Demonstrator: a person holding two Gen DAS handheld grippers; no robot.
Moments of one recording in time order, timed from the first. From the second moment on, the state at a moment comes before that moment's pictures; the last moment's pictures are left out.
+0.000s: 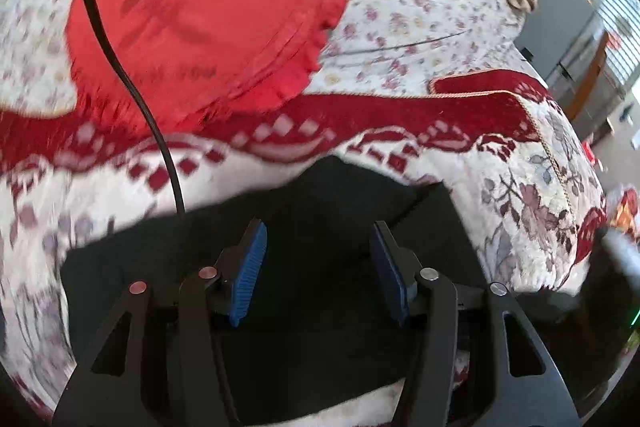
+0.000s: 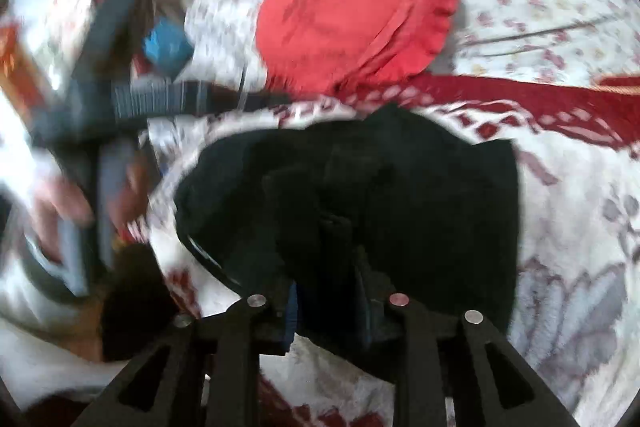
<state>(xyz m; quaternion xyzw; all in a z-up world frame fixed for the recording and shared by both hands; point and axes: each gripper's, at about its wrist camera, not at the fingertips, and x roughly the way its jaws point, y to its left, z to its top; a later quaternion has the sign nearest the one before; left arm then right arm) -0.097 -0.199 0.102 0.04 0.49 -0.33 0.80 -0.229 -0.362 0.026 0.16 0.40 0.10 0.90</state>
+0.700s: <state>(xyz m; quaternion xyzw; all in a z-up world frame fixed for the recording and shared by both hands) -0.120 -0.195 0.053 0.01 0.55 -0.32 0.77 -0.207 -0.341 0.004 0.13 0.44 0.12 0.88</state>
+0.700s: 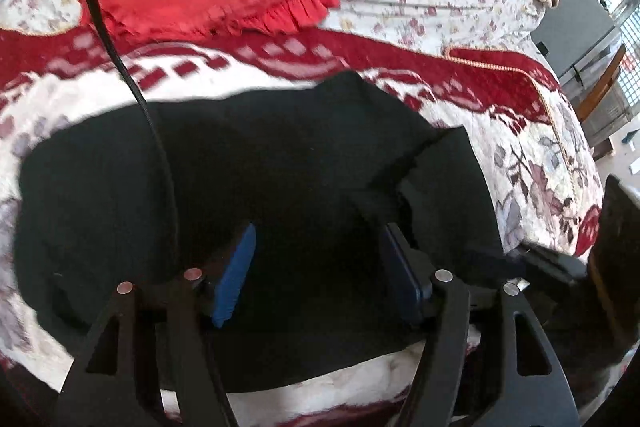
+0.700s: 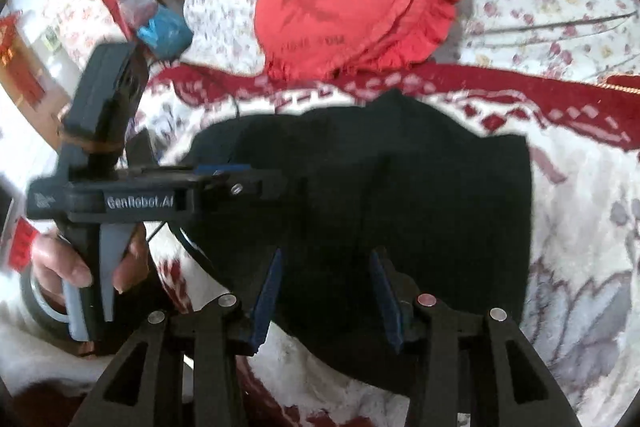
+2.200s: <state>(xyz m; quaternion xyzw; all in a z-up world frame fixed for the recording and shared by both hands) -0.135 -0.256 0.069 0.03 0.49 -0.40 0.77 -0.213 -0.402 -0.001 0.20 0.40 0.04 0.89</state>
